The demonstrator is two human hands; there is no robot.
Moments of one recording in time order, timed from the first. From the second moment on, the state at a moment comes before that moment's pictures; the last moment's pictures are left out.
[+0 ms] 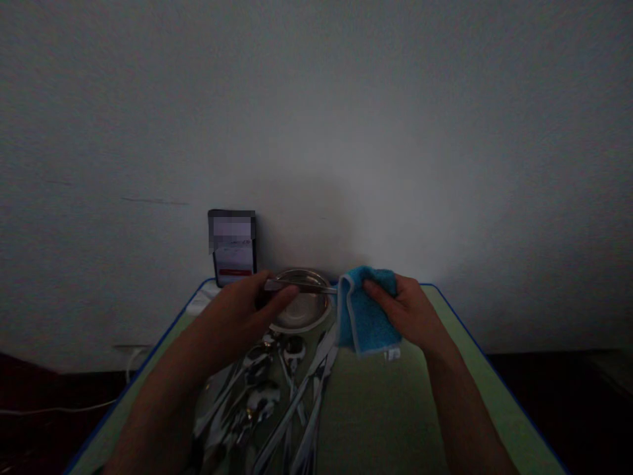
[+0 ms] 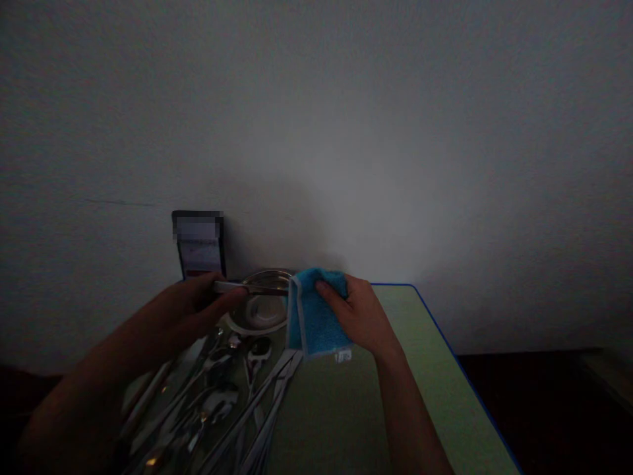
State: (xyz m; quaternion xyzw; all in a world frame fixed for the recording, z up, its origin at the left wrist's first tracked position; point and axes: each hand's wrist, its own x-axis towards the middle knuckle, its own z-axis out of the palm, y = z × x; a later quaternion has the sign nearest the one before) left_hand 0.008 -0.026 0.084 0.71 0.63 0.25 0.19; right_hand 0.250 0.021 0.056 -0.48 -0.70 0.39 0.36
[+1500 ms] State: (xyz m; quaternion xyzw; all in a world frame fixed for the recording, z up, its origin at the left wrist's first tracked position) left_hand 0.008 -0.025 0.083 0.74 0.60 0.18 0.23; right_hand 0.248 0.022 0.061 -0.48 -0.74 0.34 0.32
